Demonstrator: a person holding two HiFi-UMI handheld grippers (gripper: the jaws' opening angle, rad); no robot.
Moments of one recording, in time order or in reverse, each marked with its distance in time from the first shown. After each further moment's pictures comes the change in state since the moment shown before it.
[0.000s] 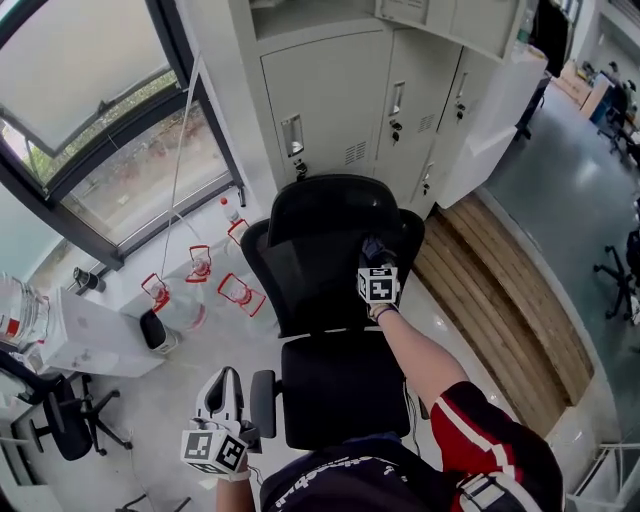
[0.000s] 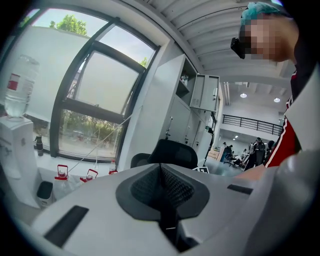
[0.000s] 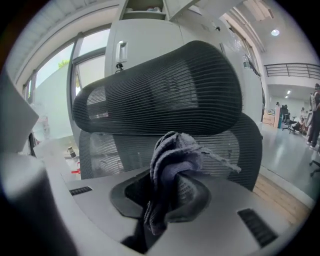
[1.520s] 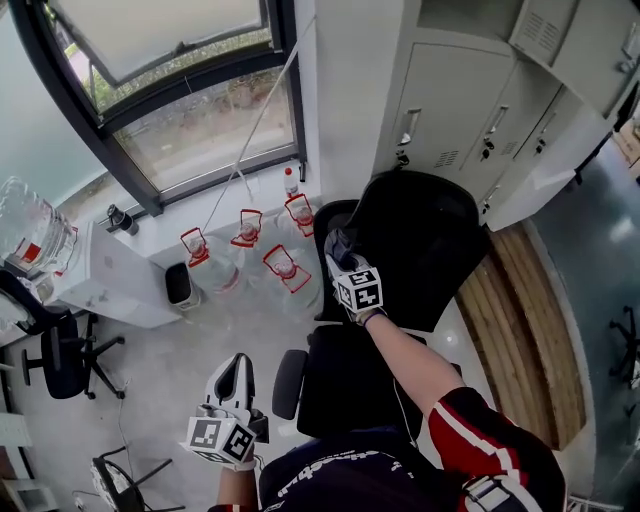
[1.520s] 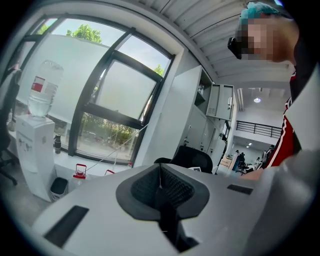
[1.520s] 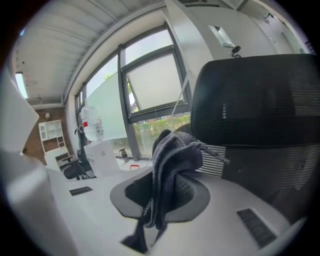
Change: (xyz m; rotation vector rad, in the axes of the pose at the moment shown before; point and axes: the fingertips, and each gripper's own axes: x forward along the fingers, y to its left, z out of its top) left arm -0.070 0.103 0.009 -0.074 -0.063 0.142; right arm 0.012 0.319 0.015 -0.162 -0.053 0.532
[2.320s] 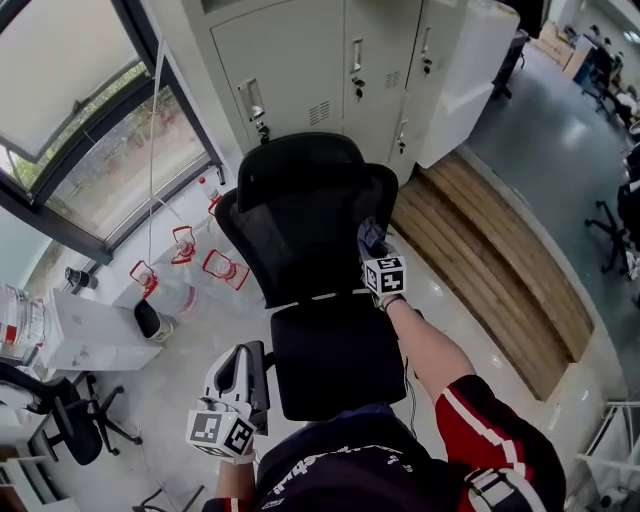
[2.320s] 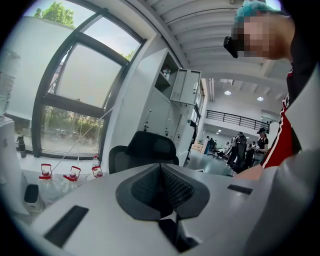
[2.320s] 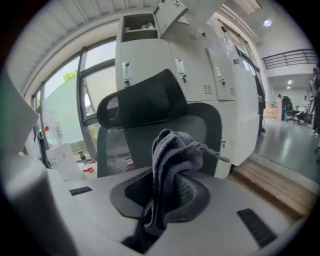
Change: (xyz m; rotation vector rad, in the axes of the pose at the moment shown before) left arm 0.027 -0.179 -0.062 0.146 0.131 -0.308; right arm -0.262 -0.232 -0.128 0.195 -0.018 -0.448
